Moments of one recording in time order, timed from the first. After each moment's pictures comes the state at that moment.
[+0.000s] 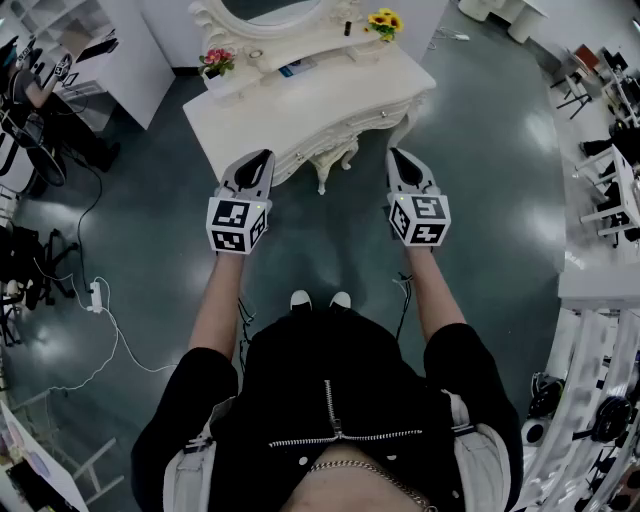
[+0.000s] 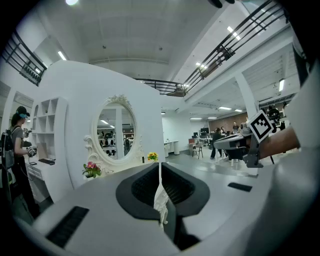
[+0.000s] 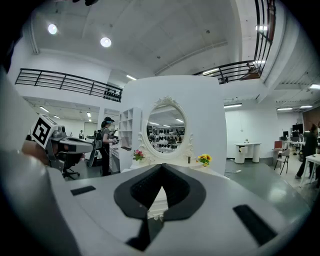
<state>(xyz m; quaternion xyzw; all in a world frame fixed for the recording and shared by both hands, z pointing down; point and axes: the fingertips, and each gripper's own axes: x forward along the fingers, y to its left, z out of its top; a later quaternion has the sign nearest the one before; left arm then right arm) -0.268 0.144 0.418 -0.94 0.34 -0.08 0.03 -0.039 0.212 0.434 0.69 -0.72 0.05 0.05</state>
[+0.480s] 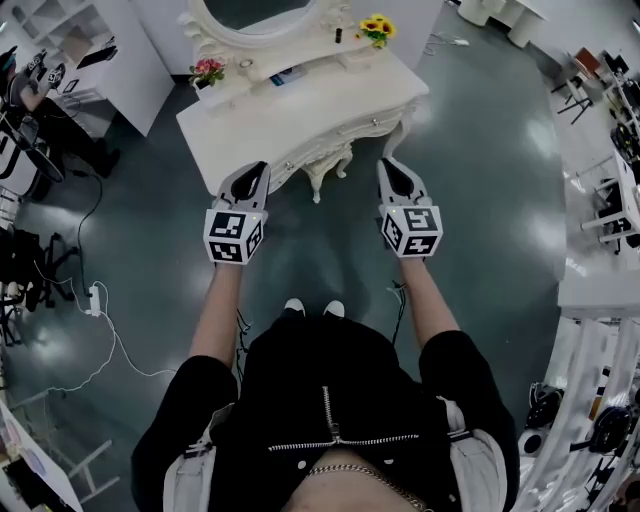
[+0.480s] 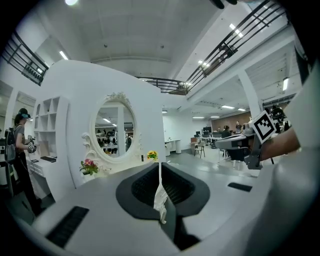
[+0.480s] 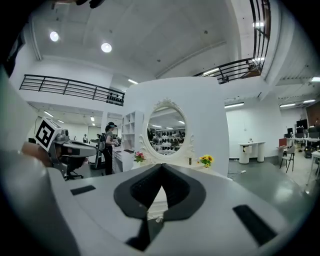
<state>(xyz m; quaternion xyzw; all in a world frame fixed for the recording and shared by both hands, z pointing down) -0.234 0.151 0.428 -0.93 0.36 -0.09 0.02 -0.011 0.217 0.440 0.67 -0.74 0.04 0.03</state>
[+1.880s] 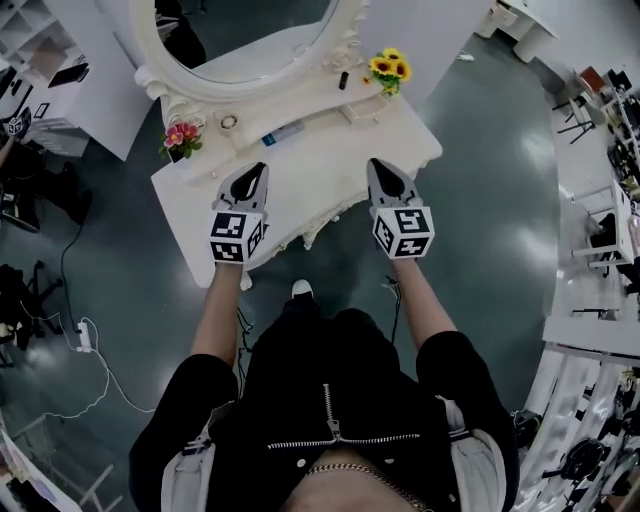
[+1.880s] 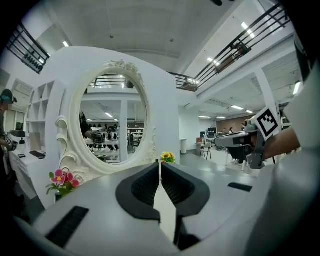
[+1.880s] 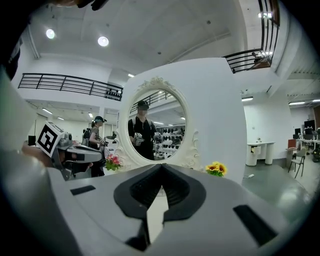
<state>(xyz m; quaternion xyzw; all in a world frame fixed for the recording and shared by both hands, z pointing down) -0.141 -0.157 0.450 -0.93 0.36 -0.09 -0.01 0.063 -0.095 0.442 0.66 -0.75 0.05 0.05</state>
